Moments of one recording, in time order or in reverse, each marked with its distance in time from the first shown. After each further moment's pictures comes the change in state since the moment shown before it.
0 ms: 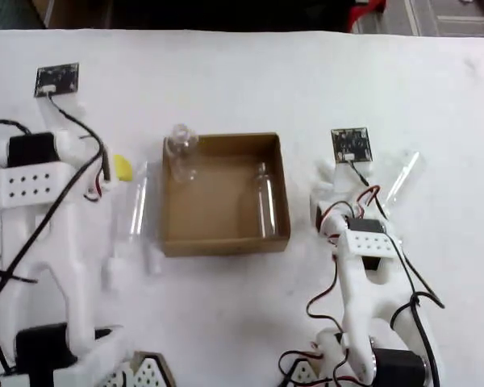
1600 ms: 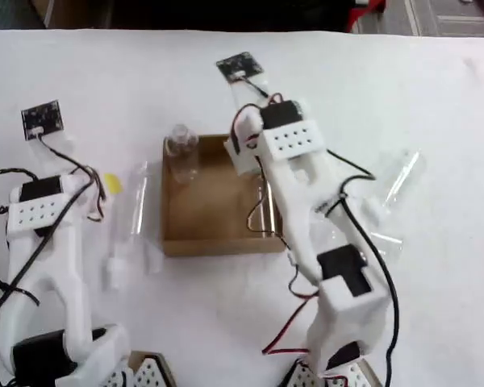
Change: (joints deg) left arm -6.2 -3.3 27.9 -30.9 4.0; right arm -22.9 40.2 -73.1 51.1 -0.9
